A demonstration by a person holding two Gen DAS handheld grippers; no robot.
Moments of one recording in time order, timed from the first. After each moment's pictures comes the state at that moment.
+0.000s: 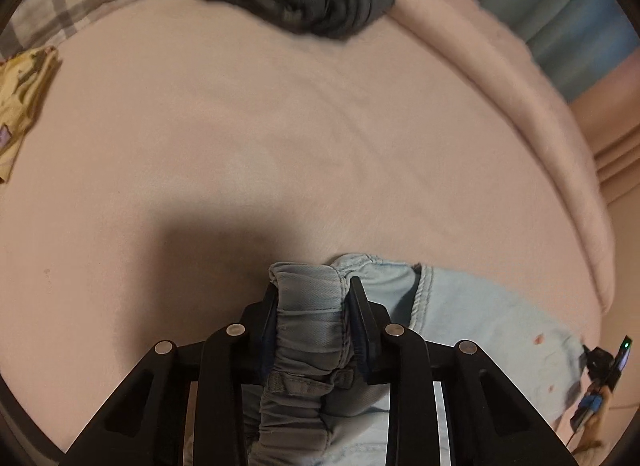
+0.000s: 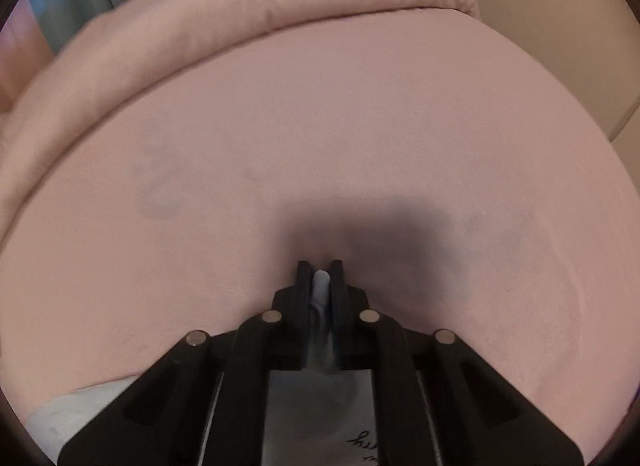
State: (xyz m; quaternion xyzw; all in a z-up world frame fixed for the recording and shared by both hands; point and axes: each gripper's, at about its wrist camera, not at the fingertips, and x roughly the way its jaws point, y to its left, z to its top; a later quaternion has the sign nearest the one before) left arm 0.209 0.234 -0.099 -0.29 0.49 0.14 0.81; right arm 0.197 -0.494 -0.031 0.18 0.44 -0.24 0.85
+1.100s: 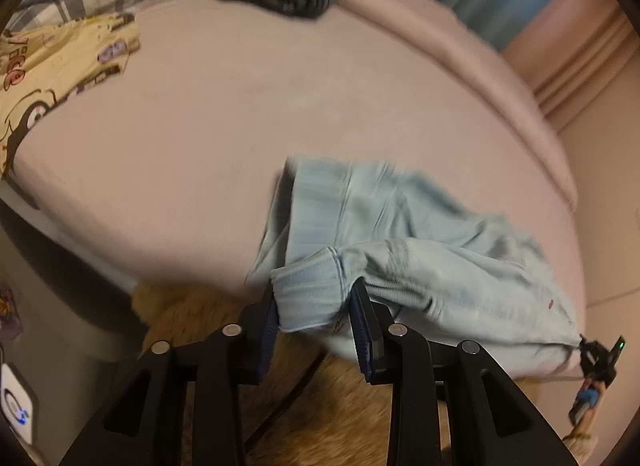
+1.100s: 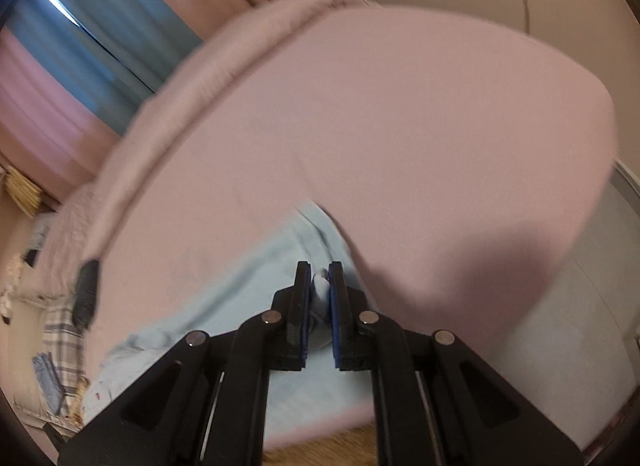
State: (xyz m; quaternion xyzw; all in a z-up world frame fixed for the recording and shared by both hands) left arm -0.007 0.198 -0.075 -0.24 0.51 0.05 0.82; right arm -0.129 -0.516 -0.044 0.31 0.38 -0.19 0.85
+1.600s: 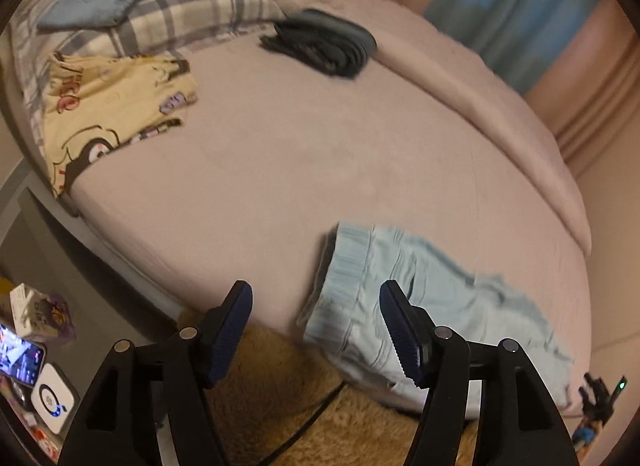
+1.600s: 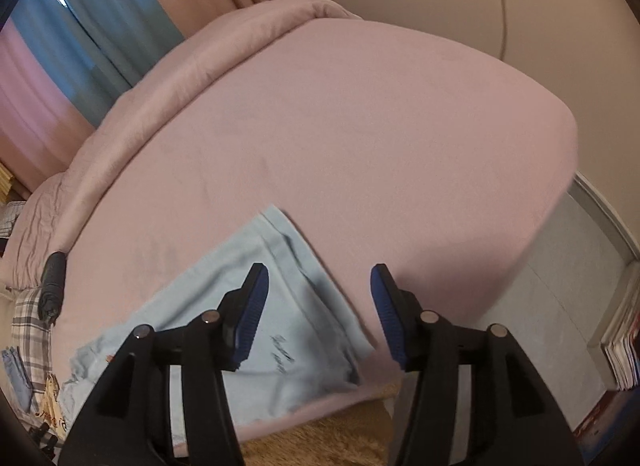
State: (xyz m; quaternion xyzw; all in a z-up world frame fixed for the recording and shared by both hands) left arm -0.024 0.221 -0.004 -0.25 0.45 0.13 0.85; right arm -0.110 -0.518 -0.010 0.26 0.37 -0.22 0.86
